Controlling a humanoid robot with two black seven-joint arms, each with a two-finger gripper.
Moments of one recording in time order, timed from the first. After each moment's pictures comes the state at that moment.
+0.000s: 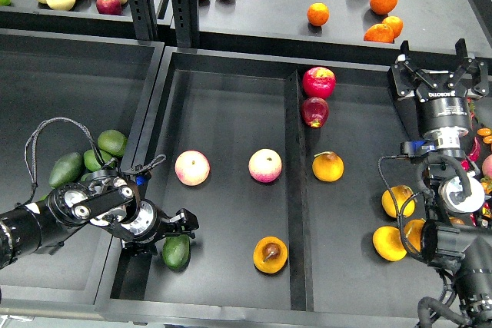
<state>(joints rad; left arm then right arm) -0.75 0.07 -0.18 -0.60 0.81 -0.49 0.49 0.46 0.02 1.70 0.86 0.09 0.51 -0.12</state>
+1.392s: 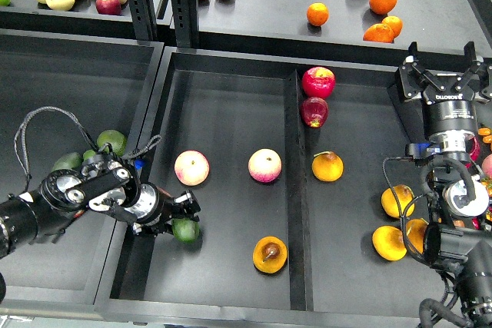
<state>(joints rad) -0.85 0.18 -0.35 -0.62 0.78 -0.49 0.49 0.44 0.02 1.73 0.86 0.09 0.53 -0.11</state>
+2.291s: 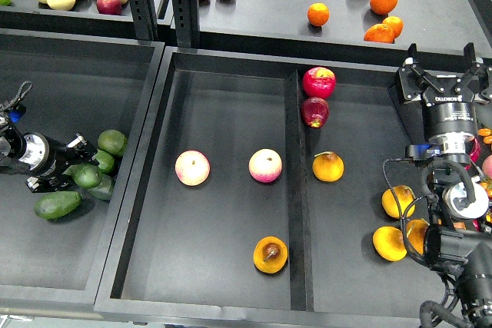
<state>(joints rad) -0.82 0.45 -0.35 -0.58 0.65 -0.49 0.49 0.43 0.01 1.72 0.87 0.09 0.54 -0.12</state>
